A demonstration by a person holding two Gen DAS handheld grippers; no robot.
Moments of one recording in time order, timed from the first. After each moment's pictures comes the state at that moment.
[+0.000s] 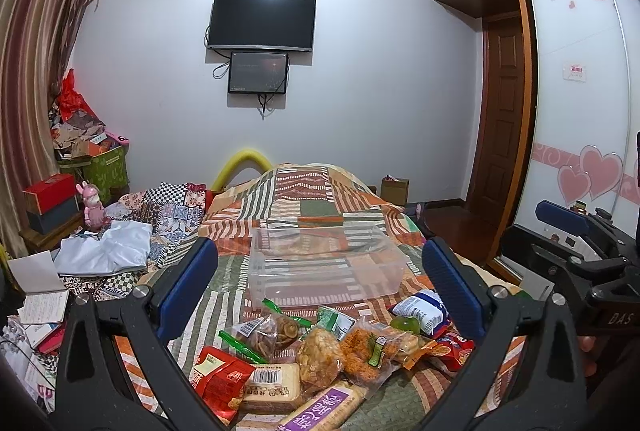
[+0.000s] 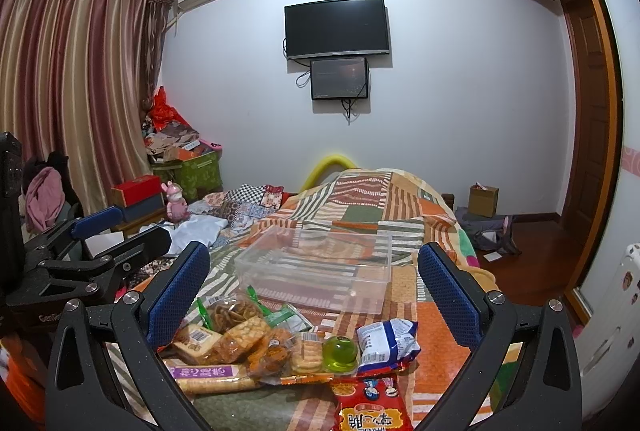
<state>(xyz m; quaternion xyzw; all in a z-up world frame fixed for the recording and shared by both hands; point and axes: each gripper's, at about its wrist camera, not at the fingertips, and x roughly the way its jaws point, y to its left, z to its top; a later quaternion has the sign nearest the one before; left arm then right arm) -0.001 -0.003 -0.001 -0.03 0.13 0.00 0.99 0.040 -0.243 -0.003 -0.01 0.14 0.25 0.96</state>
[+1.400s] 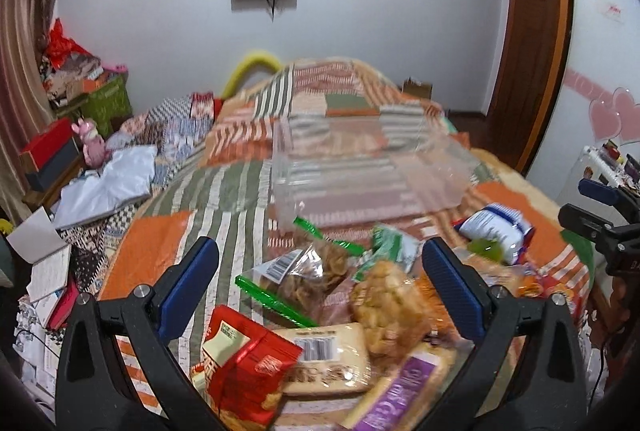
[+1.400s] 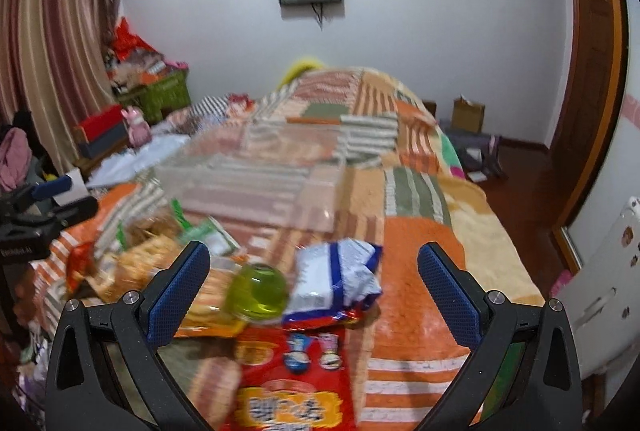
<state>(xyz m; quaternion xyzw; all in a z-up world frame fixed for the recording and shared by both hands) 0.090 0.040 -0.083 -0.02 0.32 0.01 0.95 0.129 -0.270 -0.087 -0.04 0.31 0.20 0.93</state>
